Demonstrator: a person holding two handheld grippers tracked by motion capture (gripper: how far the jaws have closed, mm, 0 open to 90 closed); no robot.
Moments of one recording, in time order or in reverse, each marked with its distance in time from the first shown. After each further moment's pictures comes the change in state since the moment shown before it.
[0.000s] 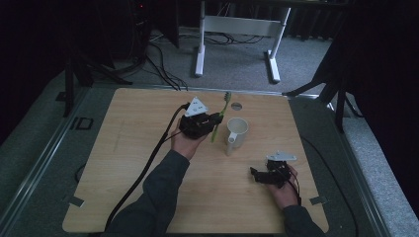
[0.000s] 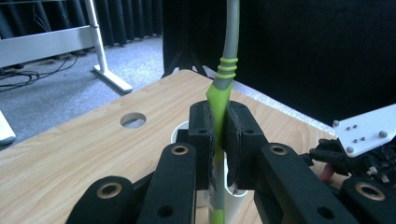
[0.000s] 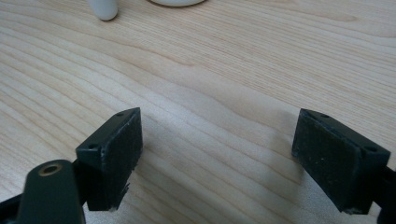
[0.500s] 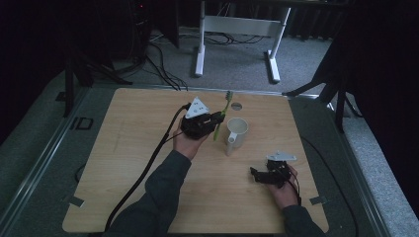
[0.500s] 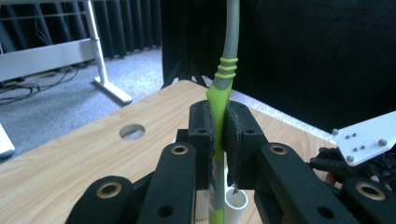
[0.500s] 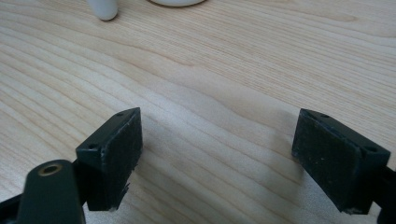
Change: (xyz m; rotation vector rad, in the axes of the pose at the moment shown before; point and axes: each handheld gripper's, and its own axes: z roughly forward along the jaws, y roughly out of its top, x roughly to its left) left arm -0.004 -0.001 0.002 -0.054 -0.010 0.020; right arm 0.000 0.000 0.000 0.000 0.000 0.000
